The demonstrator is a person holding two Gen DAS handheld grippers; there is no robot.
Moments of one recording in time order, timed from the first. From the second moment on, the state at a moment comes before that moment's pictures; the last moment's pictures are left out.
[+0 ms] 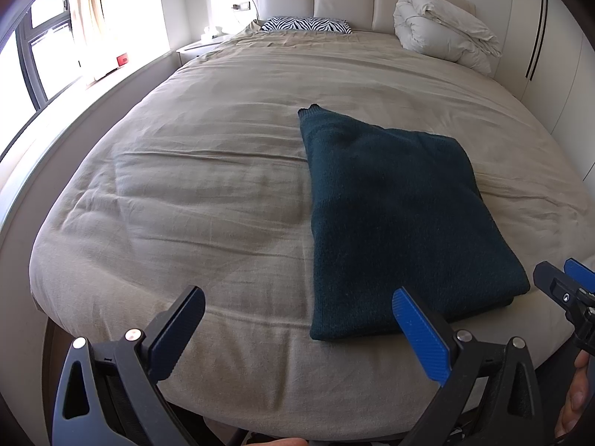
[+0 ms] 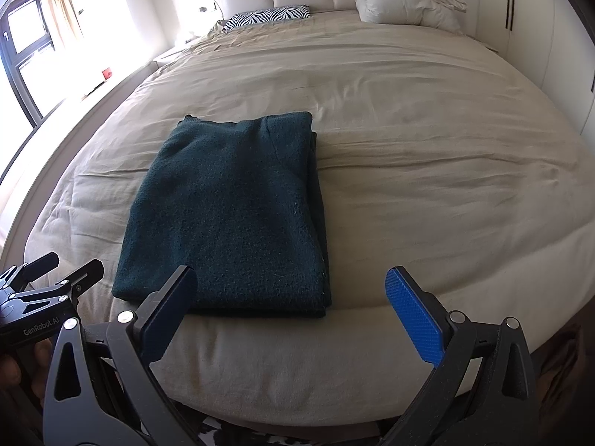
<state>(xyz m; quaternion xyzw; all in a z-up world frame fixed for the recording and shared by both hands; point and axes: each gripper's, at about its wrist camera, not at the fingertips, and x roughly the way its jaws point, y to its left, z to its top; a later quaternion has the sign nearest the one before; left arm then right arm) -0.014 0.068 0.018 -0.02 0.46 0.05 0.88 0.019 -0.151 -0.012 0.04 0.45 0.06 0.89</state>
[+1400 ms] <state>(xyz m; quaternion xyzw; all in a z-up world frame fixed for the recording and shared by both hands) -0.013 0.068 0.018 -0.02 0.47 0.05 0.88 0.019 -0.150 -0.018 0.04 0.46 0.06 0.89</state>
